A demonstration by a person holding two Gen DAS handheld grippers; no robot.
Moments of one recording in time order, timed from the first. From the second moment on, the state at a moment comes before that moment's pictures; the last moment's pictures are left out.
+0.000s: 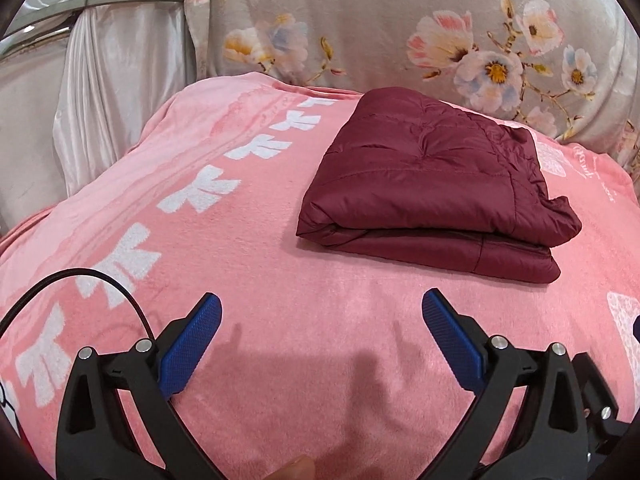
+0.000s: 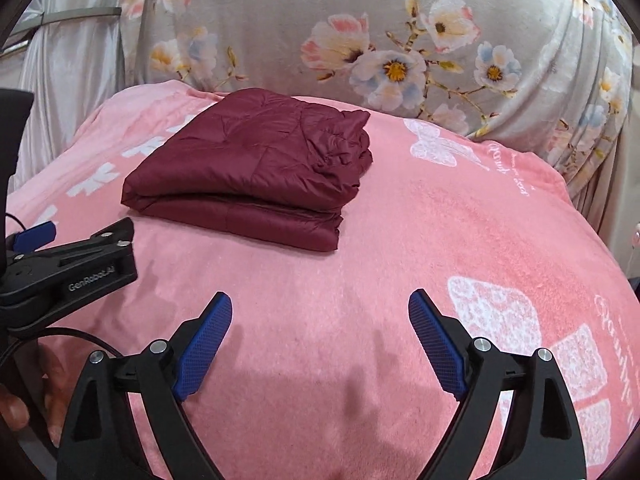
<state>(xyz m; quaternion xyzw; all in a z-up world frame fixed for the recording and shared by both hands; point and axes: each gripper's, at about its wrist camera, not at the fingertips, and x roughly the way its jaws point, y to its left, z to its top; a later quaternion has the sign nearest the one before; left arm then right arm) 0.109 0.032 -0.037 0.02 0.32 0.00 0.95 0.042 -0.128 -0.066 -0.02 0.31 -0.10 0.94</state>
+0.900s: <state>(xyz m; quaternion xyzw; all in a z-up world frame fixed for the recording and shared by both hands) 0.107 0.023 -0.036 0.05 0.32 0.00 0.95 0.050 -0.141 -0.074 0.02 0.34 -0.11 0.93</state>
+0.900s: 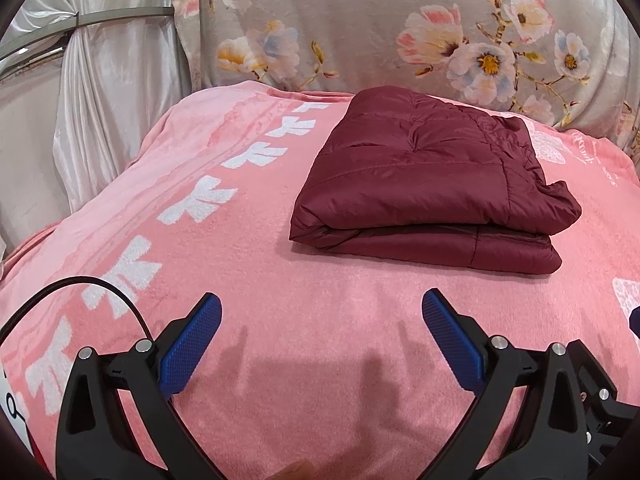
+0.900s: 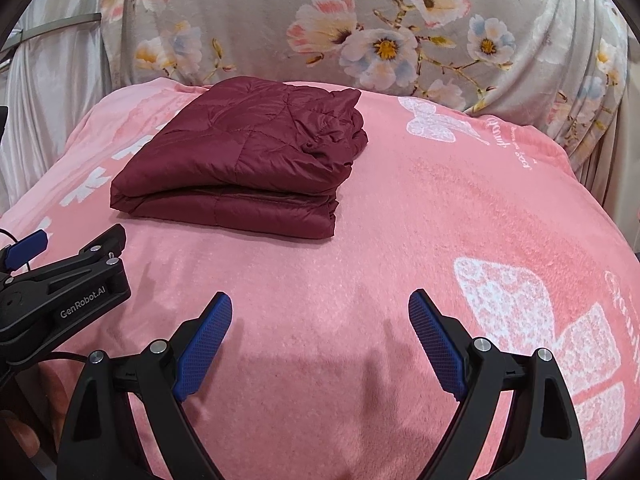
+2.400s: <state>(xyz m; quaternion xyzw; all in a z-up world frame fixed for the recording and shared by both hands) 0.102 0.019 -0.032 0.05 0.30 0.00 0.95 0.049 -0.142 -0.072 0.02 0.34 -0.11 0.93</state>
